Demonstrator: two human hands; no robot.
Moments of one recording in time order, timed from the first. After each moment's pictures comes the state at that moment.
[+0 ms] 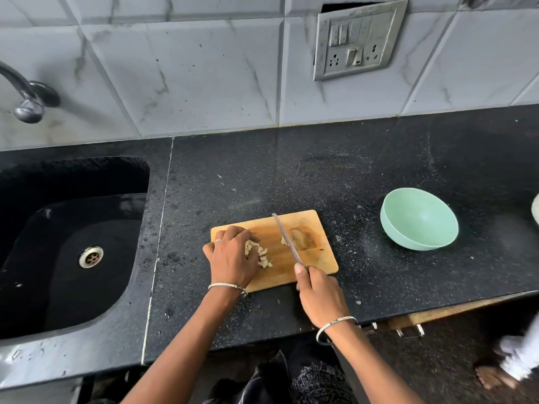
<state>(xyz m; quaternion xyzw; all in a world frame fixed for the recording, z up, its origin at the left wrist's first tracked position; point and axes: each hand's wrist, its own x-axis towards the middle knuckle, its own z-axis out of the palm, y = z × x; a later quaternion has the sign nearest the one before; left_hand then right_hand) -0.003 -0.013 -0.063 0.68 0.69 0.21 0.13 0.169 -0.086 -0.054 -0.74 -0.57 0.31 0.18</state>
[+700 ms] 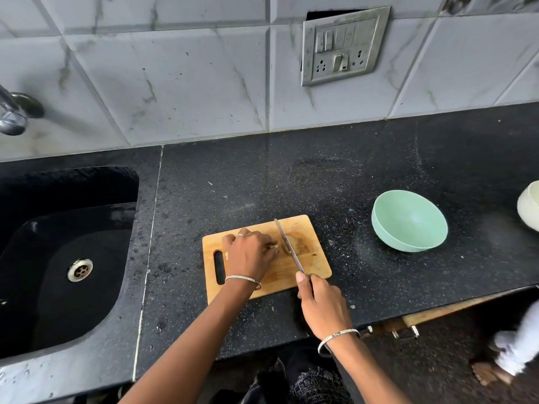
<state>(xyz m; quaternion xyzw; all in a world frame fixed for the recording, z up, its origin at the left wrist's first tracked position) 0.037 0.010 -0.059 0.75 0.63 0.15 0.12 0.180 -0.095 -0.054 -0.75 -0.56 0.28 0.19</state>
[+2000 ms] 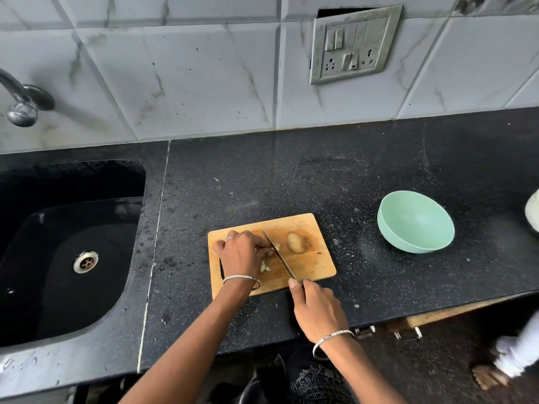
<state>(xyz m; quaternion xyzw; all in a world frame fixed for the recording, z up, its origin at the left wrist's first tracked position) 0.023 0.002 -0.058 0.67 0.70 0.19 0.15 0.164 -0.100 -0.060 -0.75 -0.59 0.29 0.11</state>
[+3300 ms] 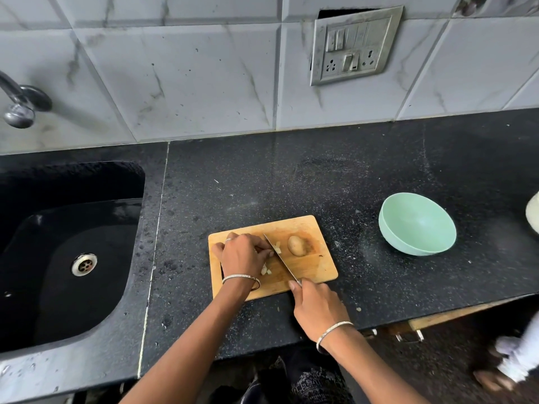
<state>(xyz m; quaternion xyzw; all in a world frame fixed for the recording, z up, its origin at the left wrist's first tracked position) 0.020 0.008 -0.058 0.65 0.71 0.17 0.17 0.164 -0.090 -0.050 -0.74 -0.61 0.27 0.04</state>
